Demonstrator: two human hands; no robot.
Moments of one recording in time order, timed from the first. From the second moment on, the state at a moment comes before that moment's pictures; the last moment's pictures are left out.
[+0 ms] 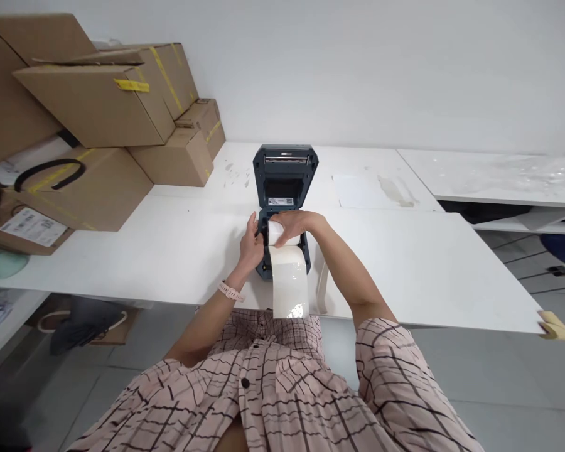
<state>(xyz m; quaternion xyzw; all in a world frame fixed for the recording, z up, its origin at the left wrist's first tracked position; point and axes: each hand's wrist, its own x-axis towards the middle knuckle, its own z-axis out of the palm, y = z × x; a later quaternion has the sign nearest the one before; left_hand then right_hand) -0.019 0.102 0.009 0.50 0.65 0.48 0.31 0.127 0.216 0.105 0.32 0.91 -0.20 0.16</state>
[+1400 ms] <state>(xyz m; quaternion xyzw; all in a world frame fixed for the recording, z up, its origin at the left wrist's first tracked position) -0.023 0.102 -0.004 0.47 0.61 0.52 0.36 0.174 0.067 0.047 0.31 0.94 -0.10 -0.14</state>
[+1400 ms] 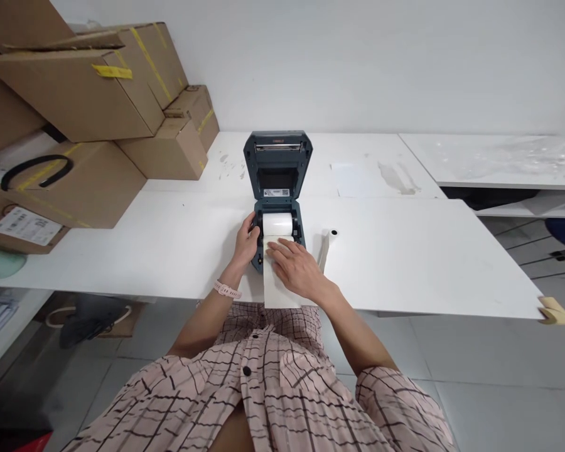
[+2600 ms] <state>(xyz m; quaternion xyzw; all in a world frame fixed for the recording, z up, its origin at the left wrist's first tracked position) -0.011 0.010 0.000 0.48 0.55 0.48 0.49 0.172 0.258 0.138 0.34 0.77 -0.27 -0.46</state>
